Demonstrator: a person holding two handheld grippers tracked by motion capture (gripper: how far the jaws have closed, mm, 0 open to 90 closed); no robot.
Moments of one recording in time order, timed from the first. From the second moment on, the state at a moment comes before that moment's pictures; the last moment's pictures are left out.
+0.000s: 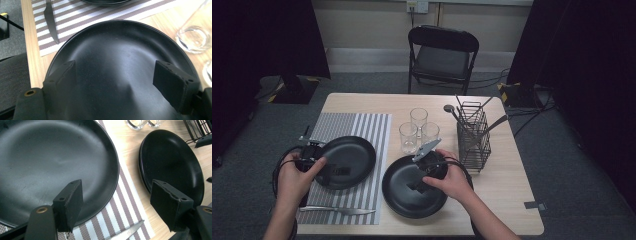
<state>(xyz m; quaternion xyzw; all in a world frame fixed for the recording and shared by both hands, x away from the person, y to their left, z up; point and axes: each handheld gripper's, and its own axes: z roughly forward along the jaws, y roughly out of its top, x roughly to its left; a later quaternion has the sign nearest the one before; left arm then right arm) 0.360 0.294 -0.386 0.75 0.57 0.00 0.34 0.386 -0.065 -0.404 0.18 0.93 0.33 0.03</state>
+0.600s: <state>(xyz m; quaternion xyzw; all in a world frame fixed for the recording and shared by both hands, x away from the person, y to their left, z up) 0.361 0.294 -0.387 0.76 0.56 0.00 0.33 0.388 -0.094 -0.392 0.20 0.93 0.32 0.04</state>
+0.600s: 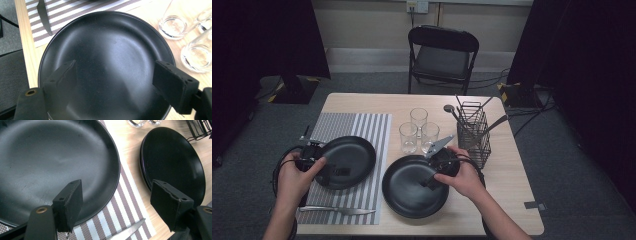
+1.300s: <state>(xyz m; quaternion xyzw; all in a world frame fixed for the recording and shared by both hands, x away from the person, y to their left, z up) 0.360 0.291 -0.382 0.76 0.56 0.00 0.33 0.389 -0.113 -0.379 0.20 0.93 0.31 0.05</state>
